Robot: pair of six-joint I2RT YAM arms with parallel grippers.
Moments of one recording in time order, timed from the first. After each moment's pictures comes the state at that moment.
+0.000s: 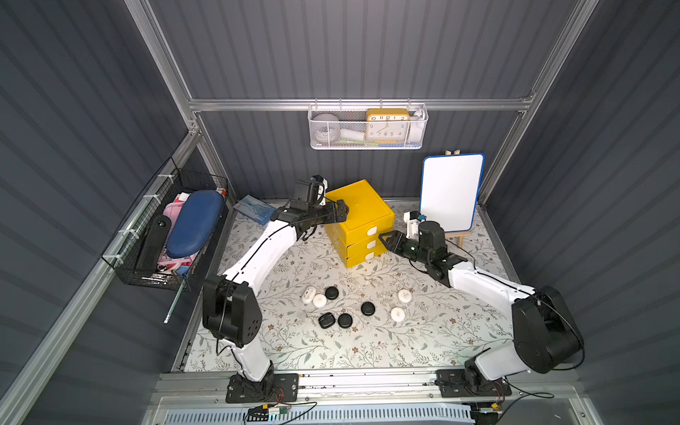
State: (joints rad) left arm -0.41 1.71 1.59 -0.48 0.22 -0.34; right arm 0.41 1.51 0.88 0.22 -0.32 0.77
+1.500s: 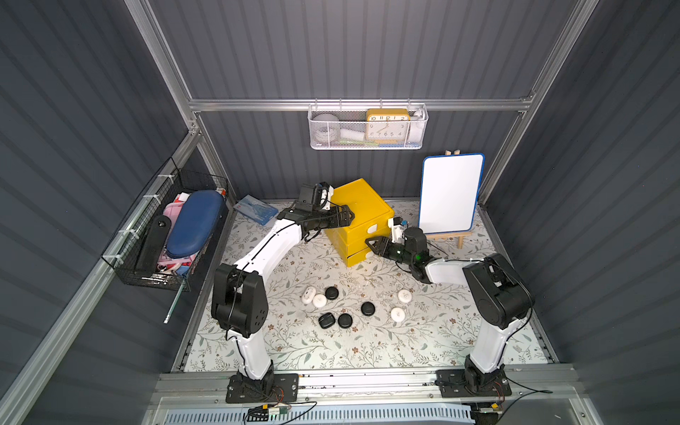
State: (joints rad) left arm -0.40 1.83 1.60 -0.47 0.34 -0.35; right arm 0.41 1.87 0.91 0.61 -0.44 0.76
